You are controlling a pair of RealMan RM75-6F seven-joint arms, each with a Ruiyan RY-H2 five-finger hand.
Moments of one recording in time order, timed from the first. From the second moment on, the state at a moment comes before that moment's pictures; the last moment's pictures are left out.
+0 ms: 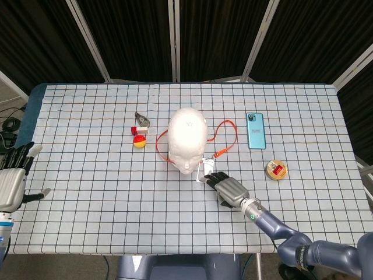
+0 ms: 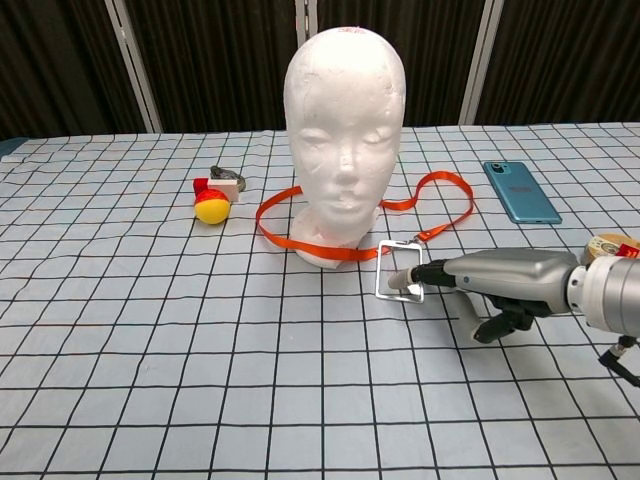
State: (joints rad) left arm -0.23 -1.01 -0.06 -1.88 1.29 1.42 0.20; right arm 0.72 -1.51 0.04 -1.45 -1.35 0.72 -0.04
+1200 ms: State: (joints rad) left arm -0.22 -1.03 -0.08 -1.87 1.30 1.40 0.20; right arm 0.75 -1.33 -0.10 -1.72 -1.49 0.63 0.00
